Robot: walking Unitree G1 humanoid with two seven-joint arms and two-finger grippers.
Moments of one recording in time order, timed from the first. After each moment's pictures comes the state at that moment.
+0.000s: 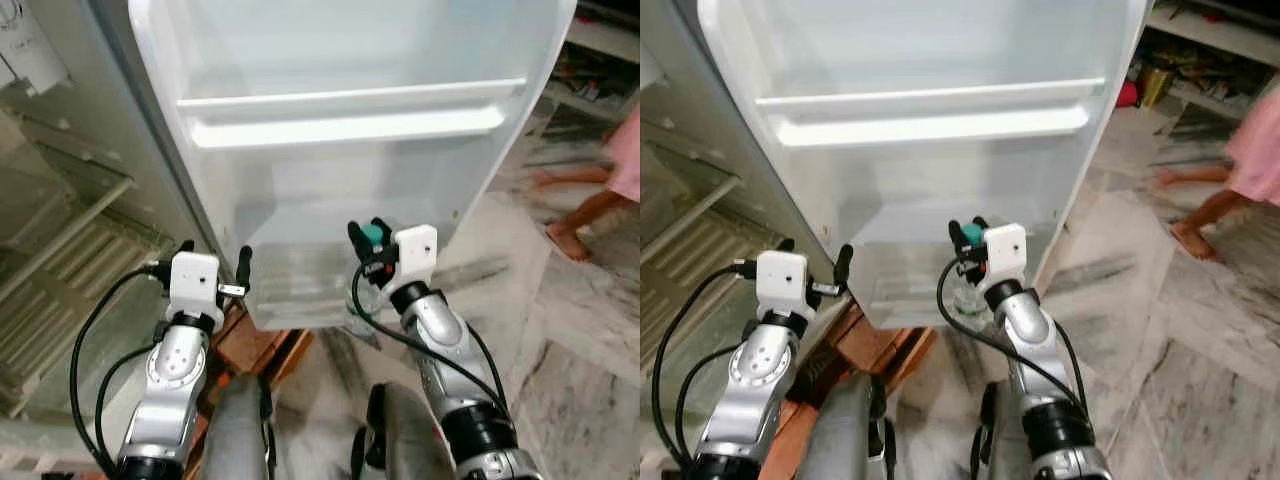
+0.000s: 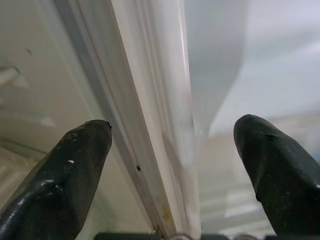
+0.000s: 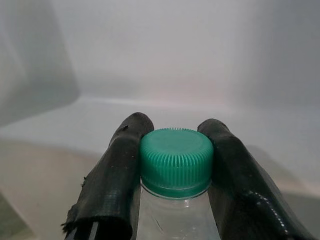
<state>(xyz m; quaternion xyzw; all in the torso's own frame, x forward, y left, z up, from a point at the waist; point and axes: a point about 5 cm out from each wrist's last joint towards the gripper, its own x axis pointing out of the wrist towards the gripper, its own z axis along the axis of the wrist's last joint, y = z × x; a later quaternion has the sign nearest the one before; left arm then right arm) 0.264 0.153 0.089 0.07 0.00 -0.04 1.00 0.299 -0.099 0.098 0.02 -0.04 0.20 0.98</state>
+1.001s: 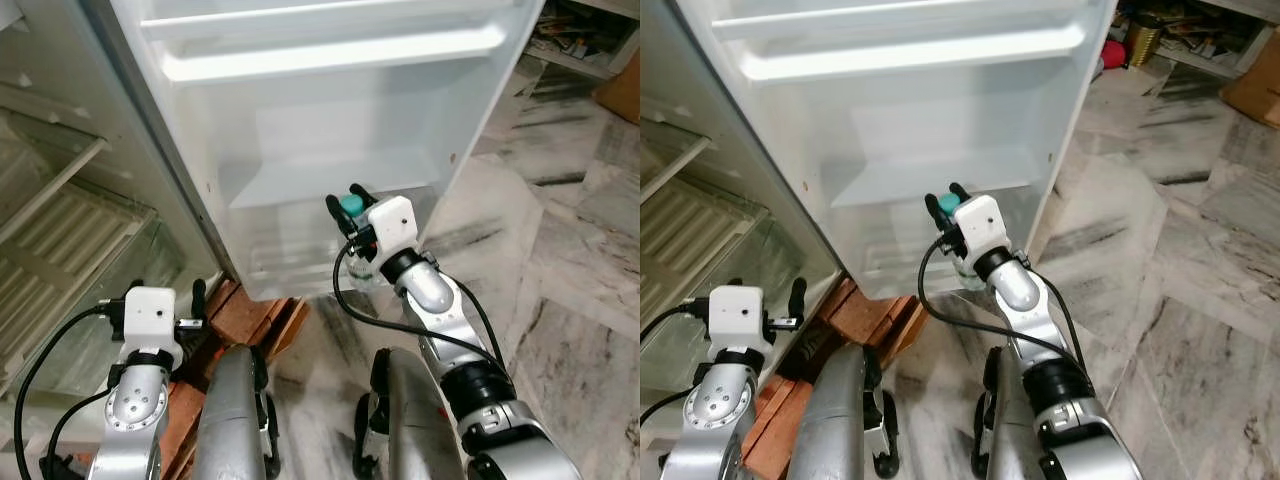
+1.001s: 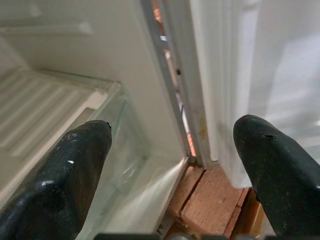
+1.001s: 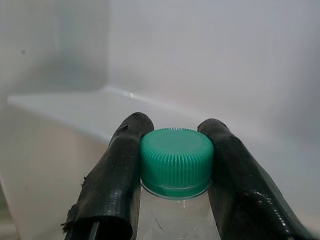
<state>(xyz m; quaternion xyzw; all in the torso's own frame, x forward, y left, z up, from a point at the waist) 0.225 0.189 0.079 0.10 0.06 0.04 0.99 0.328 -0.079 0.136 -0.09 -0.13 0.27 0.95</state>
